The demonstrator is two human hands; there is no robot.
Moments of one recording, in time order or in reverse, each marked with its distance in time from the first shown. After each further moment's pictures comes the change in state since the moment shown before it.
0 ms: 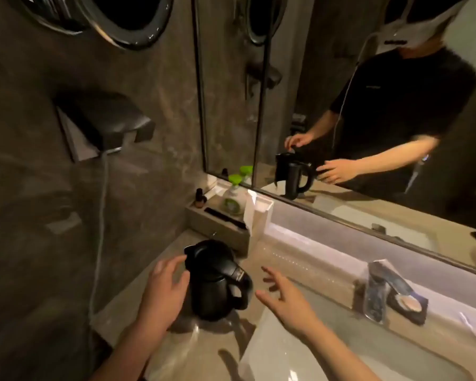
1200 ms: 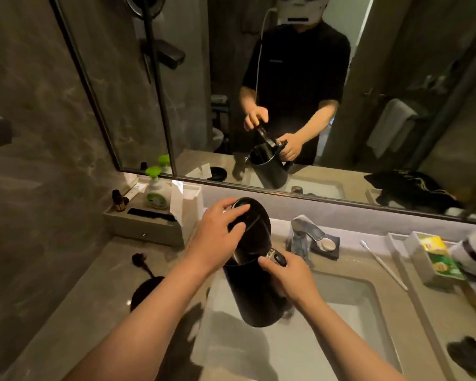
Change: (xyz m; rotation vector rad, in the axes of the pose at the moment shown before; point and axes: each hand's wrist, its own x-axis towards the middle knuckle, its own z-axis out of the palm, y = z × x) left_hand -0.013 0.187 0.123 -0.085 -0.530 0.583; right_hand -0.068 0.030 -0.078 0.212 0.522 0.199
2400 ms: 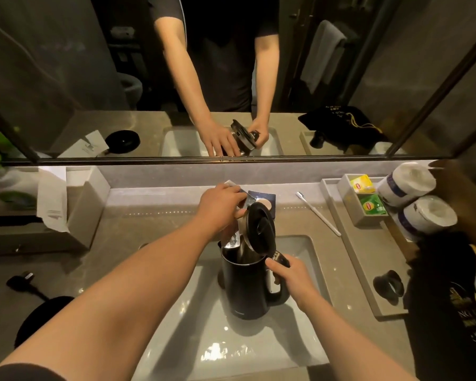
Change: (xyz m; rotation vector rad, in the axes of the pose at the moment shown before) left_hand 0.128 -0.039 0.242 0.587 -0.372 0.431; right_hand 0.006 0.187 -0.106 0.241 0.097 0.438
